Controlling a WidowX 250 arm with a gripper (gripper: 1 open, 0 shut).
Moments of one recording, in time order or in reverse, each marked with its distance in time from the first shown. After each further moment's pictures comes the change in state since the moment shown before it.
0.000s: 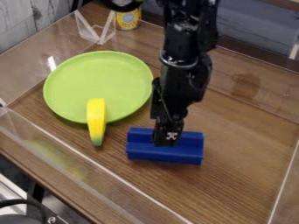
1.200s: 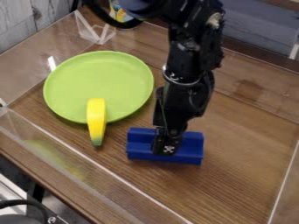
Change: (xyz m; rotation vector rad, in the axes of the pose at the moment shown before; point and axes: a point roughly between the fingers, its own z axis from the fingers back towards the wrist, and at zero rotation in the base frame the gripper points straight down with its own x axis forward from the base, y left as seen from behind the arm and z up) arm 0.004 -0.004 -0.011 0.073 0.016 -0.084
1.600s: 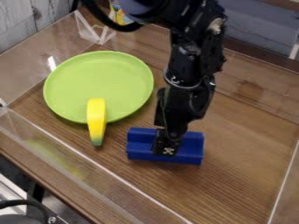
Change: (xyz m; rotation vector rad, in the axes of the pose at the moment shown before) arm 0.000 0.002 -0.002 0.028 0.003 -0.014
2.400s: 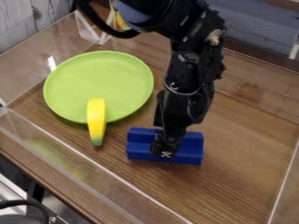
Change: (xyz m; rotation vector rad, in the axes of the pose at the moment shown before) arm 0.000 0.002 -0.004 0.049 0.007 -0.015
